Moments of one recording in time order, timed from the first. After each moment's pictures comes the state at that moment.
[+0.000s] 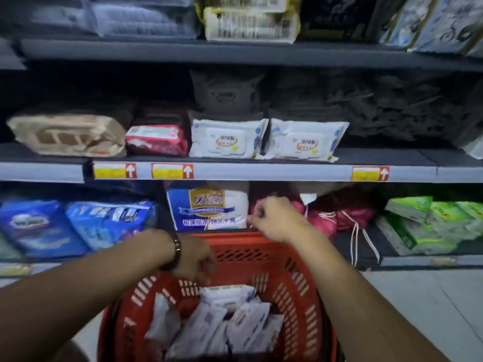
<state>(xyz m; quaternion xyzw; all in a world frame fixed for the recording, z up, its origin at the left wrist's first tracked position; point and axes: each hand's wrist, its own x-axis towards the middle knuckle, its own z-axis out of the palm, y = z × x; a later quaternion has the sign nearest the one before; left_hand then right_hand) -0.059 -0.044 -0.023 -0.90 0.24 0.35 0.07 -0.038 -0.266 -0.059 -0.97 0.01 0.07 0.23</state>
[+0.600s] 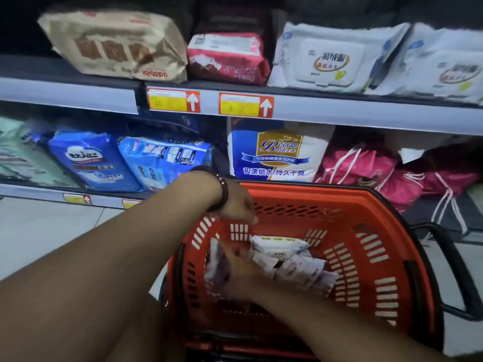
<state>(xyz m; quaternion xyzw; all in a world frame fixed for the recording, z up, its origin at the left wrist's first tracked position) -0.001 0.018 -0.066 -0.89 0.19 0.41 0.04 -0.099 -0.056 -0.303 -0.89 -0.07 0.34 0.29</state>
